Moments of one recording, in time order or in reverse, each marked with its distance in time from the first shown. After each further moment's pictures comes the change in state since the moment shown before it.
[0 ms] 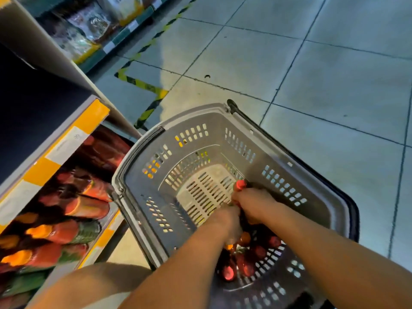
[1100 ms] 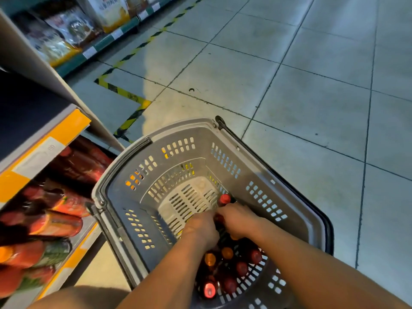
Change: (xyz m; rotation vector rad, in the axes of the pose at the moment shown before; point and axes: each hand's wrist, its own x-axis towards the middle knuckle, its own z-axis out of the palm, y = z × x) left_hand 0.021 -0.017 -0.005 -0.055 0.186 -0.057; right_hand 0.010 0.009 0.013 0.143 -0.018 0.017
